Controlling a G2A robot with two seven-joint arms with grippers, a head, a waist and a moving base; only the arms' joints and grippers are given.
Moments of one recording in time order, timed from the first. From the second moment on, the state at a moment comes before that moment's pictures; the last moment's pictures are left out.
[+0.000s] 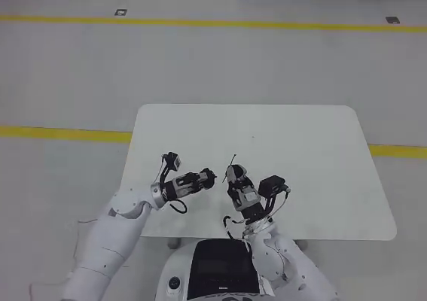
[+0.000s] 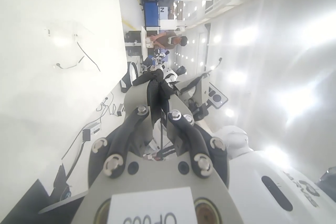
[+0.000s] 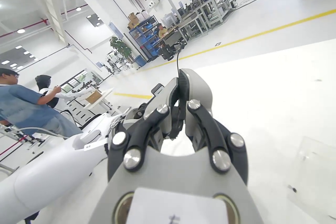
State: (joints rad) left arm 1.33 -1.27 -1.21 -1.23 -0.40 -0.29 -0.99; right arm -1.73 -1.38 1.02 -1.73 -0.95 -0.10 -0.34
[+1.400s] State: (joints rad) left arm 1.46 -1.24 -1.24 -1.41 -0.22 -0.34 -0.92; right arm -1.73 -1.38 1.02 -1.73 -0.95 -0.10 -0.34
